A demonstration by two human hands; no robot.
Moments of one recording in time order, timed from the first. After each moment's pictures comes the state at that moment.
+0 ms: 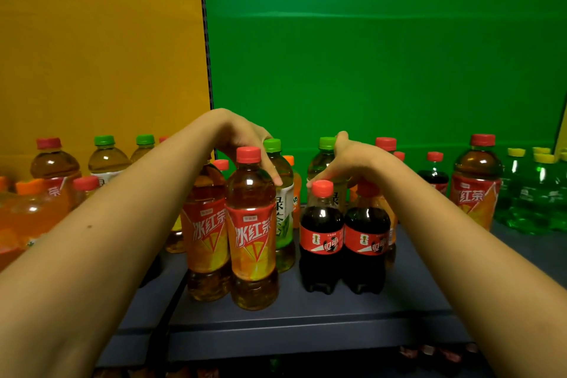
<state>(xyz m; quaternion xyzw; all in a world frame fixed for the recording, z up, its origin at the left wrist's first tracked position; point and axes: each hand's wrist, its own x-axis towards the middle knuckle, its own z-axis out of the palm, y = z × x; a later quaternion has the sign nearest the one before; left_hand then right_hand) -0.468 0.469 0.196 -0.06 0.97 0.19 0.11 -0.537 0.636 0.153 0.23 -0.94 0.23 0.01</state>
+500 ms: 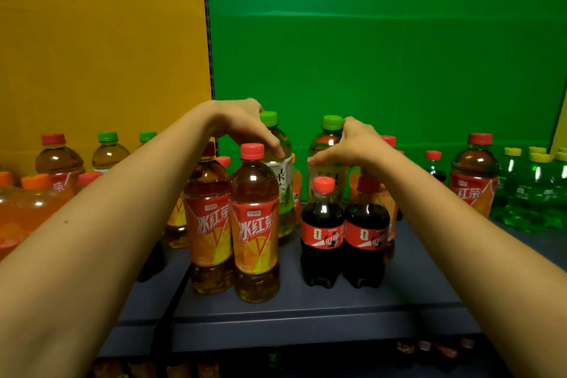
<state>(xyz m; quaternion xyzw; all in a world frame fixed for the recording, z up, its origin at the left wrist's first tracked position) -0.464 0.458 0.204 -0.05 0.97 0.22 -0.08 -0.524 0.642 0.159 0.24 -0.91 0.31 0.13</state>
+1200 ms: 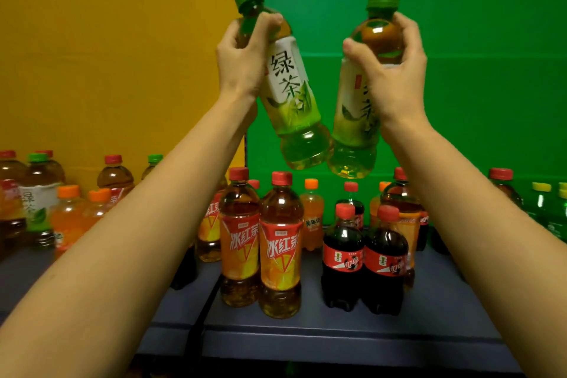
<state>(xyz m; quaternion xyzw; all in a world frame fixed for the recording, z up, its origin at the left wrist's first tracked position) -0.396 0.496 0.261 0.13 0.56 0.59 -0.57 -0.465 0.640 0.243 0.37 -0.51 0.70 0.34</state>
